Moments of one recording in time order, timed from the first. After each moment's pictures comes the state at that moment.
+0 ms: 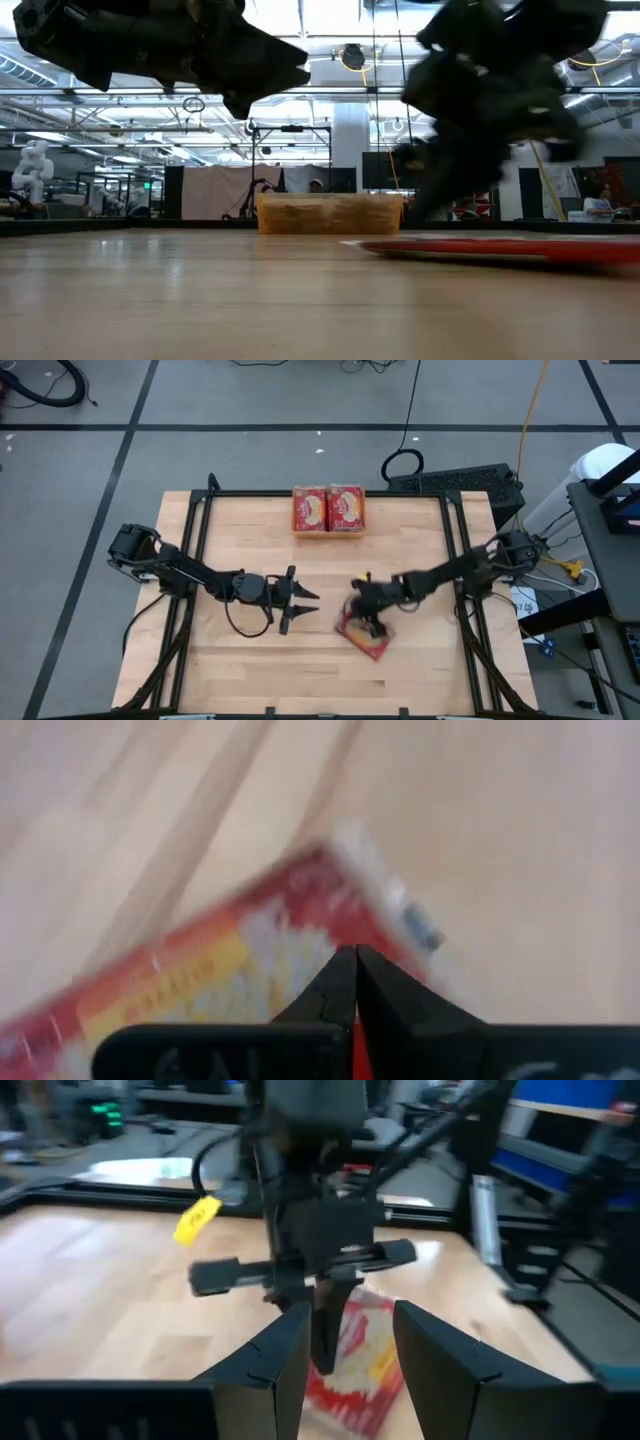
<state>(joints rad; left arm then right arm) -0.23 1.58 0.56 0.89 -0.11 -0.12 0.19 1.63 0.66 0.14 -0.14 -0.06</state>
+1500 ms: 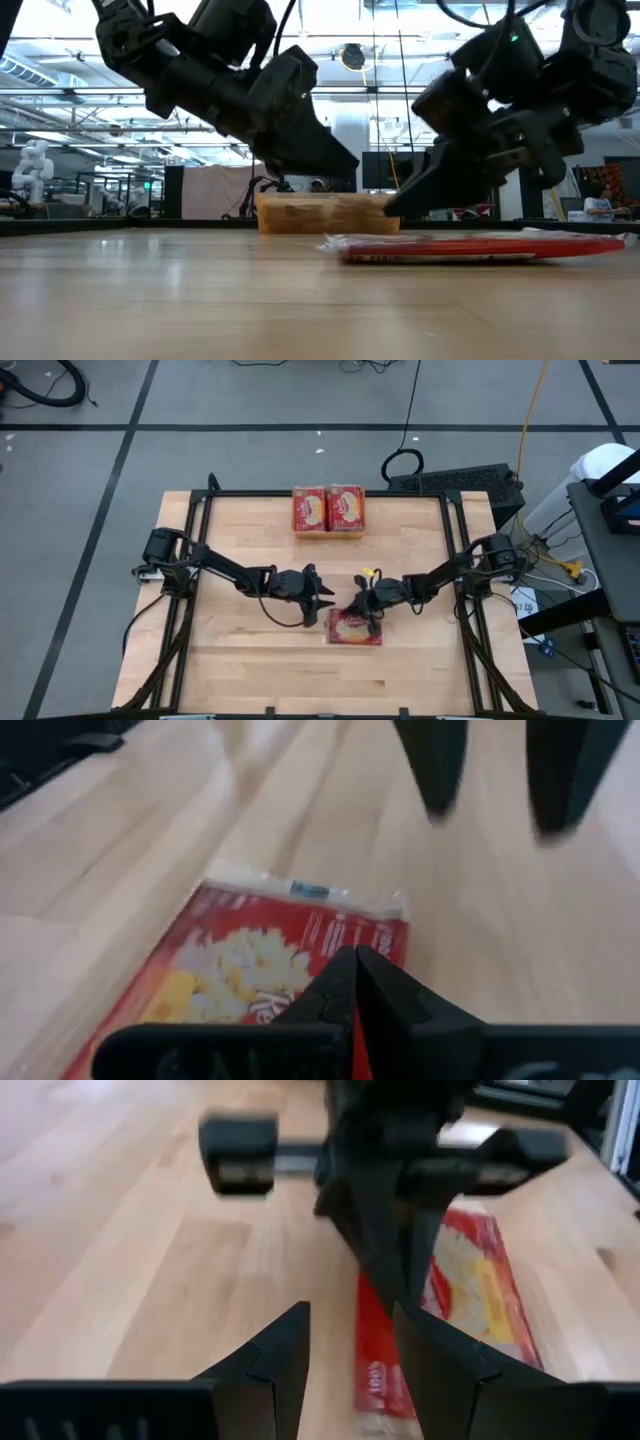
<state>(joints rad) -0.11 1.83 0.81 0.57 -0.05 -0.20 0.15 1.79 0.44 0.88 -0.11 0.04</state>
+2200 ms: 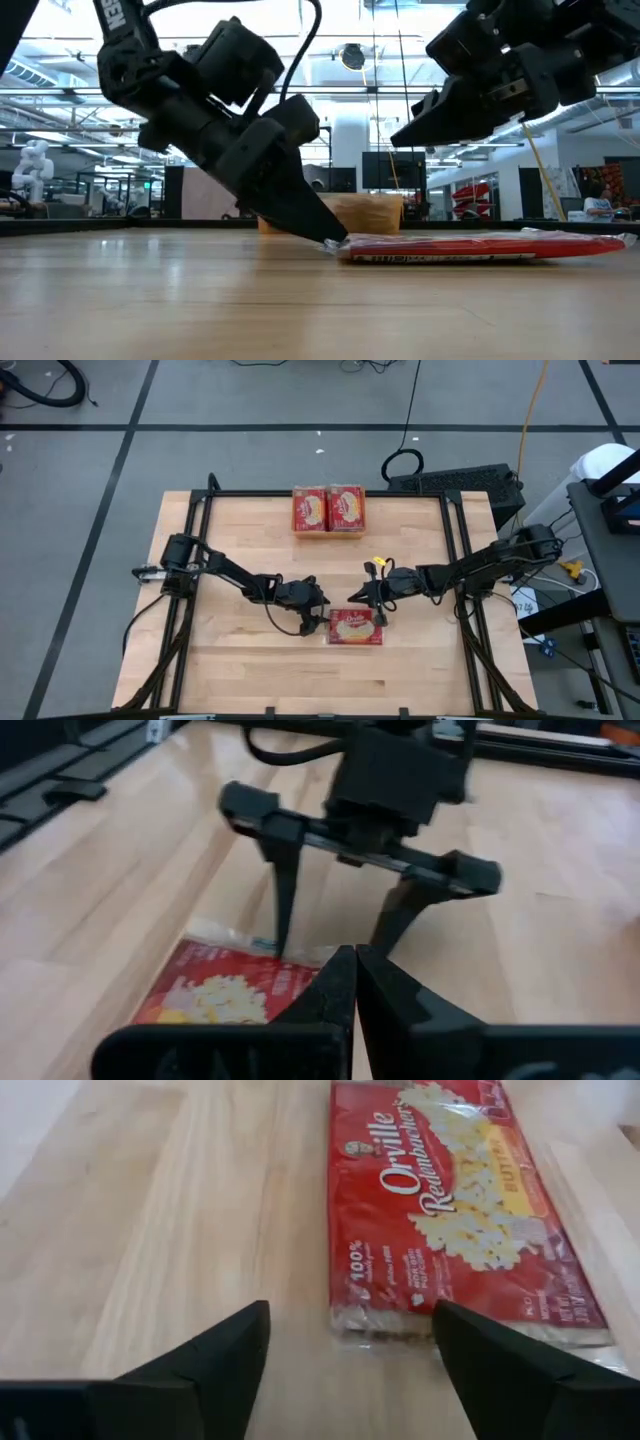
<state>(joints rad) -0.14 1.98 0.81 0.56 0.03 -0.20 0.15 1.43 0.44 0.57 0.00 -0.05</state>
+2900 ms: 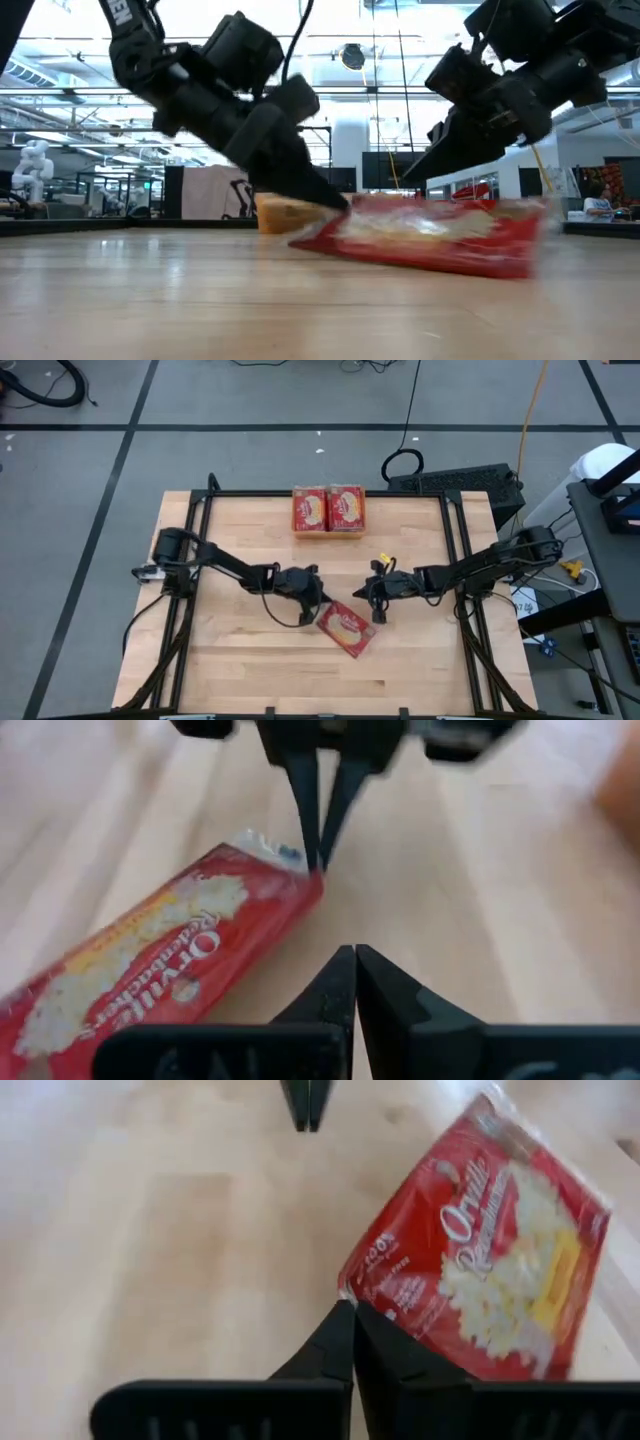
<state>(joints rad) -0.07 1.90 0.81 0.55 0.08 -0.02 0.15 1.43 0.44 0.41 0.11 0.10</state>
